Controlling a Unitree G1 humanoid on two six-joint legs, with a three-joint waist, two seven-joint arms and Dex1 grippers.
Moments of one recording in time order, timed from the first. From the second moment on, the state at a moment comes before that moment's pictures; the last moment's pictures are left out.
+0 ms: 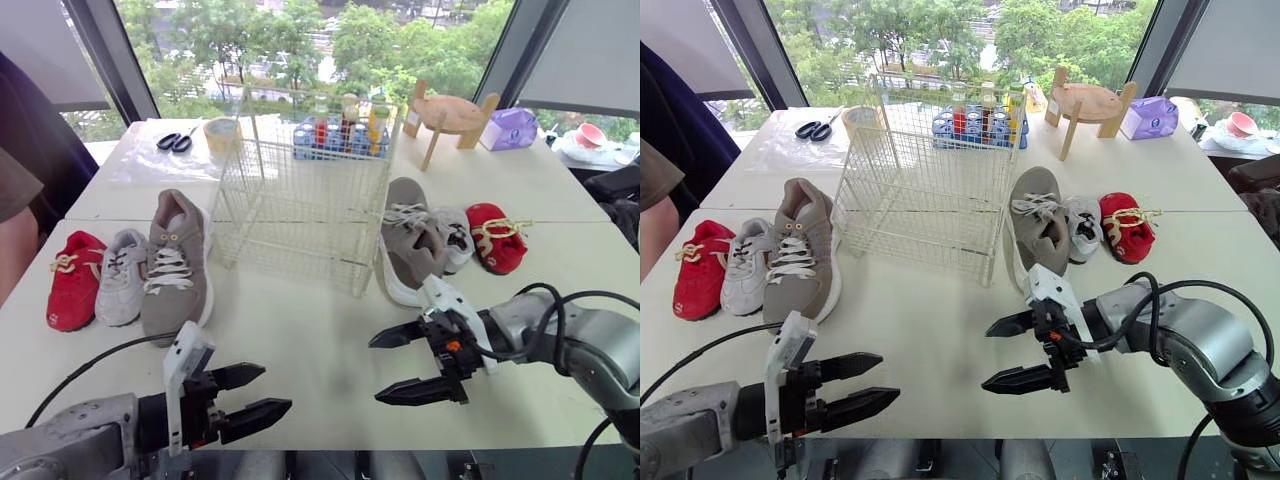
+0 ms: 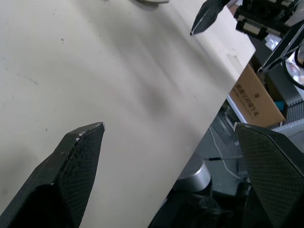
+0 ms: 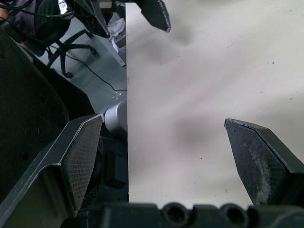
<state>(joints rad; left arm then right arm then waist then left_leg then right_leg) 0.39 0.84 0.26 -0.80 -1.25 0.88 -0.49 -0.30 -0.95 0.12 -0.55 0.83 0.98 1.09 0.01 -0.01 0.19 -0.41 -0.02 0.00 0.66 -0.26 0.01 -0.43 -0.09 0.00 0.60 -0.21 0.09</state>
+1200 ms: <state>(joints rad) 0.16 1.03 0.43 -0.67 -1.15 0.86 -0.63 -1.05 -0.86 0.16 -0.34 0.82 1.05 1.11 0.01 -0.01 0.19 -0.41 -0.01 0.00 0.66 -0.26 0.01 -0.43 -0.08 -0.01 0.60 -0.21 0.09</state>
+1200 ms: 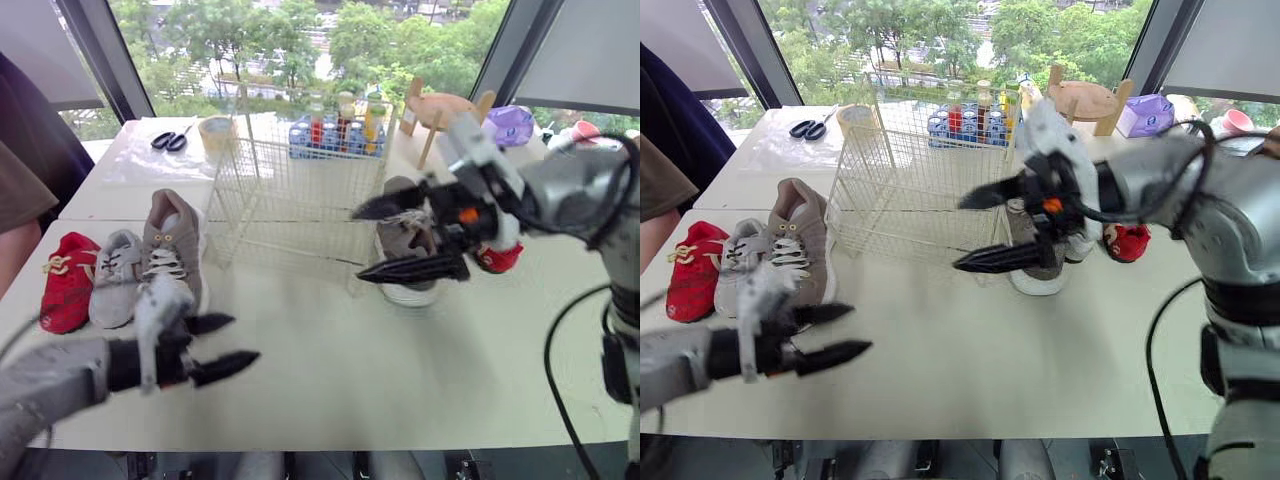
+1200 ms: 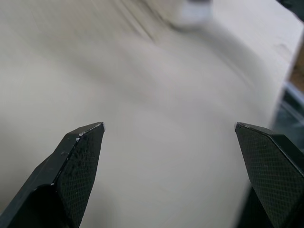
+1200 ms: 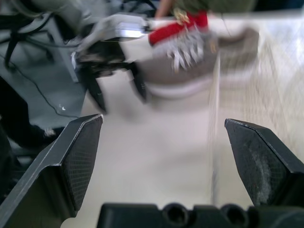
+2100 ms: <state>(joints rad) 0.00 0.88 0.27 -0.74 -1.09 0.84 -0.48 -1.25 -0.69 0.70 0.06 0.09 0.79 1.28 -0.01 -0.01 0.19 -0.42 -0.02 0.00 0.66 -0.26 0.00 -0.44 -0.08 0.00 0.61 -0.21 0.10</state>
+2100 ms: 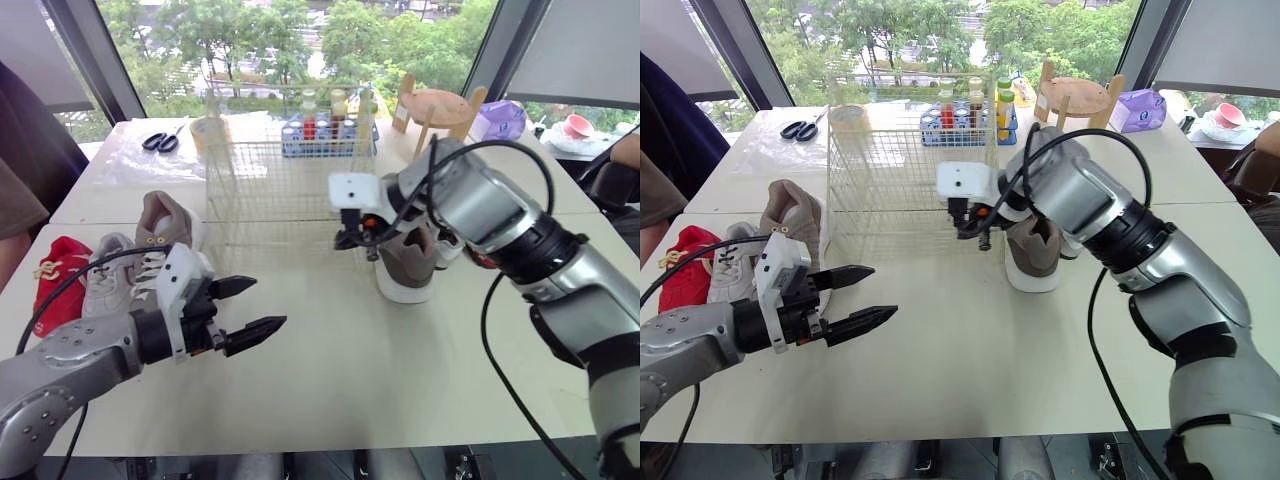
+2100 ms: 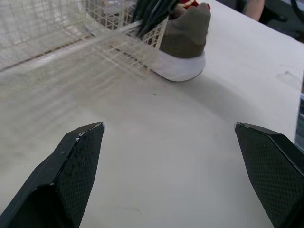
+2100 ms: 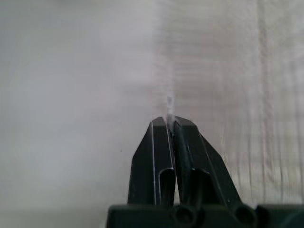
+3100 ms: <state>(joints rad) -0.05 0.79 0.18 -0.69 -0.93 0.84 -0.52 -1.12 -0.67 0.66 -0.09 -0.04 0.80 1.30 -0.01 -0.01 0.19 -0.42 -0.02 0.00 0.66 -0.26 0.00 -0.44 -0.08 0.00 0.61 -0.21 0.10</state>
